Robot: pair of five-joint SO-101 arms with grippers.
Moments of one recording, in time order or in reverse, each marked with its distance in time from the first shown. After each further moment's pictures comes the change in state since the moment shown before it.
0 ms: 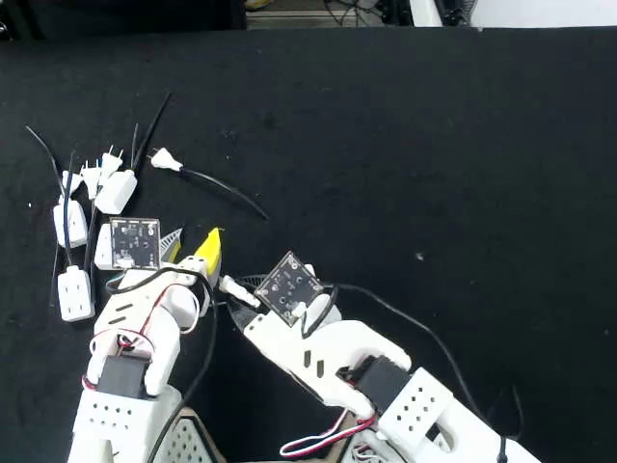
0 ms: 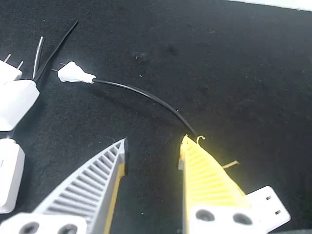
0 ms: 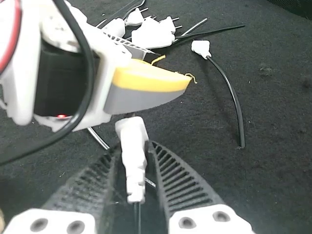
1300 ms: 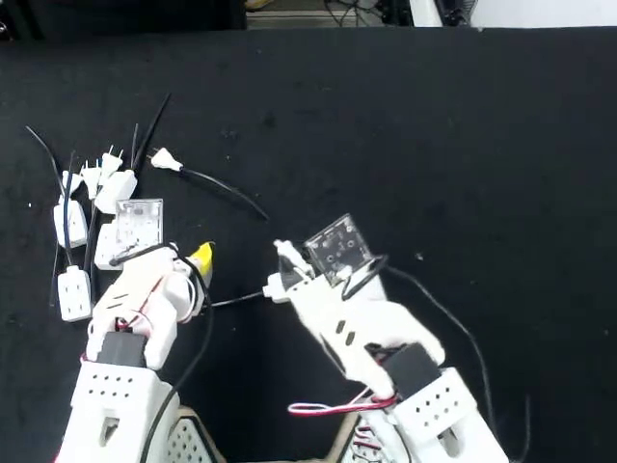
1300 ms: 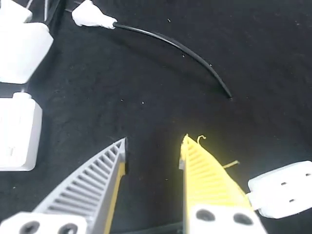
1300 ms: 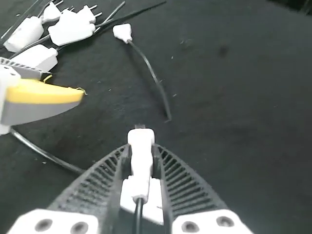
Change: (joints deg) left arm -4.7 20.0 -6.6 -2.5 -1.3; right arm 17.5 -1.3 -8.9 17.2 2.6
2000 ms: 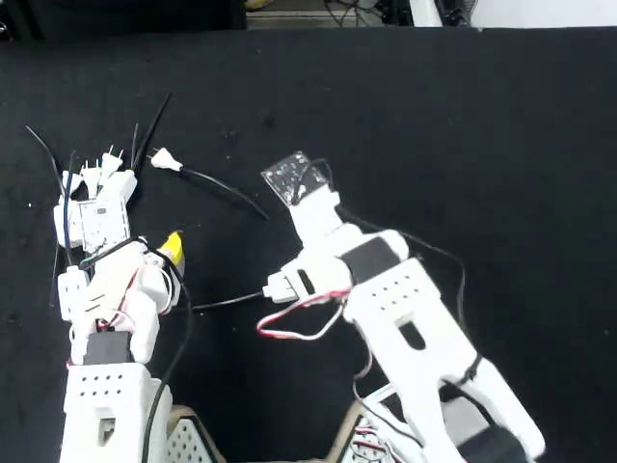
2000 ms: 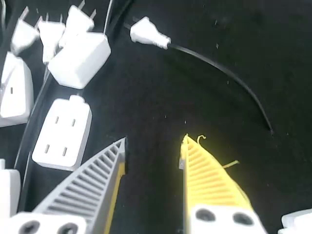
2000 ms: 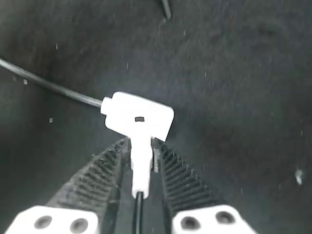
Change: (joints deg) left arm -9.1 0.3 0.0 -3.0 0.0; right arm 1.9 48.5 -38.2 27.9 0.7
